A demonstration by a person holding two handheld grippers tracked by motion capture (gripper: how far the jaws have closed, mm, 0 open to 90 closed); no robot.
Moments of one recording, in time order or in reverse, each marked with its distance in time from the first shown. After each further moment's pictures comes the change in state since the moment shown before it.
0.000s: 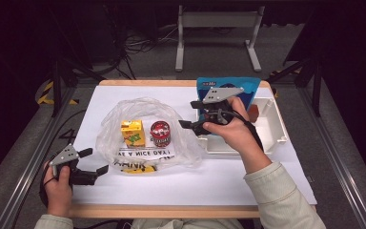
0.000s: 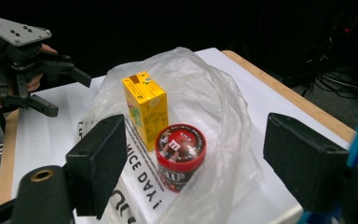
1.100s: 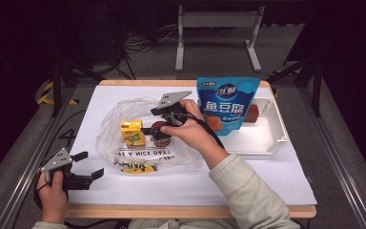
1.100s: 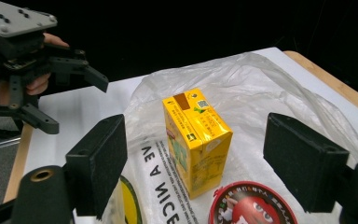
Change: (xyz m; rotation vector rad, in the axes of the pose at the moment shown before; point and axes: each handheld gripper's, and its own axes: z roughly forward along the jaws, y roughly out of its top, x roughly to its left) left arm -0.004 -0.009 -0.019 -0.027 0.009 -0.023; right arm 0.031 0.015 0.110 0.049 0.148 -0.037
